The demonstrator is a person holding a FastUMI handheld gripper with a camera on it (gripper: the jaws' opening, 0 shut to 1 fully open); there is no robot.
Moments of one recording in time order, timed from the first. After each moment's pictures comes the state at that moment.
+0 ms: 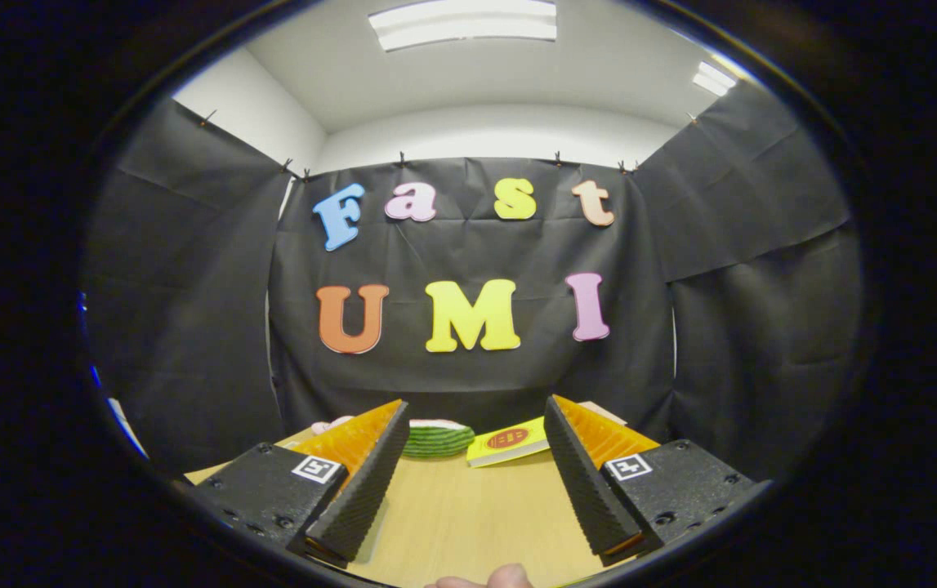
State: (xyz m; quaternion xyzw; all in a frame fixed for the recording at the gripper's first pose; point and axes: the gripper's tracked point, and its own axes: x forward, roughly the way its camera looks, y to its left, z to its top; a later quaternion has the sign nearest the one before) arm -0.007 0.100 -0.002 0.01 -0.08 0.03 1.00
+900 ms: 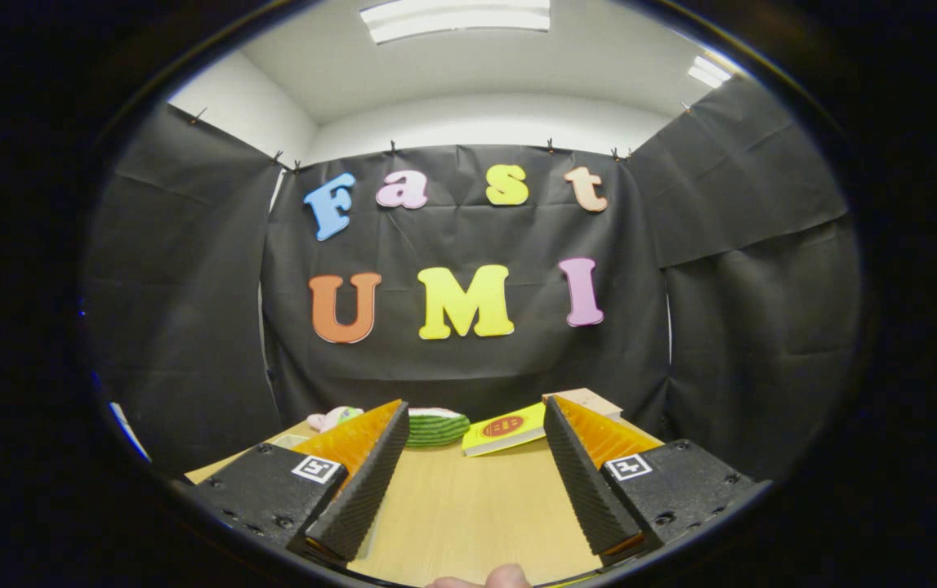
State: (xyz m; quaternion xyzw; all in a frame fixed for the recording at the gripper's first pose) arm -0.001 0.091 -0.014 0.02 -0.05 0.02 1.00
